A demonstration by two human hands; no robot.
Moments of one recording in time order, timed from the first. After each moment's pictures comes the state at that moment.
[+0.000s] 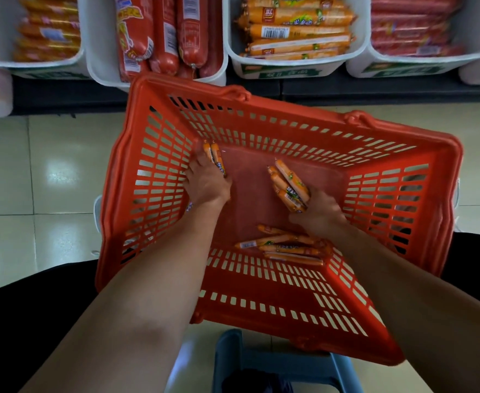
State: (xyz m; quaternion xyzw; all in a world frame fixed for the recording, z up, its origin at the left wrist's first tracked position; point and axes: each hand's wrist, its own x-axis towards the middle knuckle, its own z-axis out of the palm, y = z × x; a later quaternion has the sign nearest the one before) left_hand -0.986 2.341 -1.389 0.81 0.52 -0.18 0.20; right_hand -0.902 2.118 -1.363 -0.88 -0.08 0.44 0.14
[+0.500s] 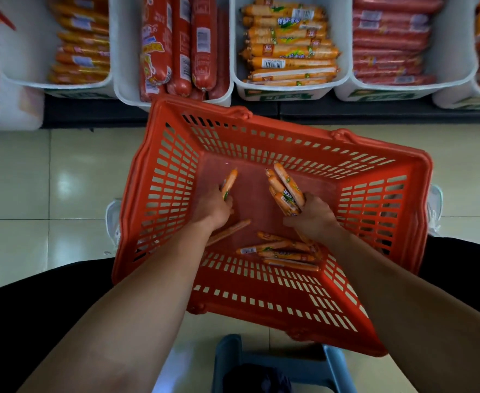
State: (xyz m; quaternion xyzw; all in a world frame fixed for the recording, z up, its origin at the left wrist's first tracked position) left_hand -1.013 2.333 -1.344 0.75 0.48 -0.23 0.40; right_hand -0.903 2.131 -1.326 -0.87 -0.06 0.45 0.19
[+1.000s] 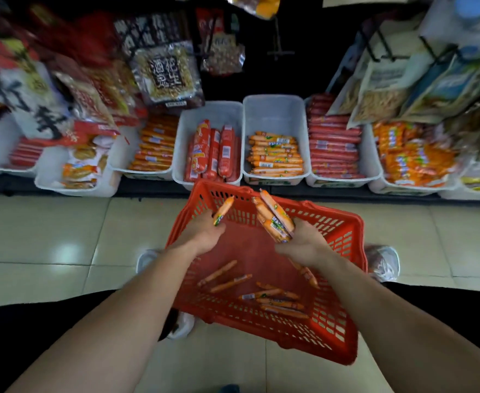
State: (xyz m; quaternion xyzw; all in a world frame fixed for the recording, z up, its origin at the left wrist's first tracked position) left_hand -1.028 2.361 -1.147 0.83 0.40 -0.17 0.35; right_hand -0.903 2.149 -1.143 -0.87 -0.19 0.38 0.24
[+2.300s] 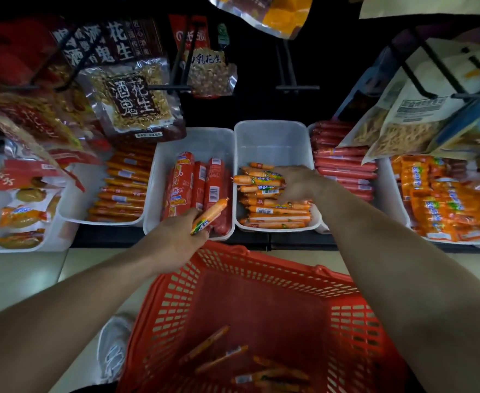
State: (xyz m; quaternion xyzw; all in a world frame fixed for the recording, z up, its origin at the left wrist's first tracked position) left_hand -0.928 2.456 -1.122 0.87 0.30 -0.18 0.34; right_hand -0.658 2.311 -1.187 -0.88 -0.36 0.30 0.00
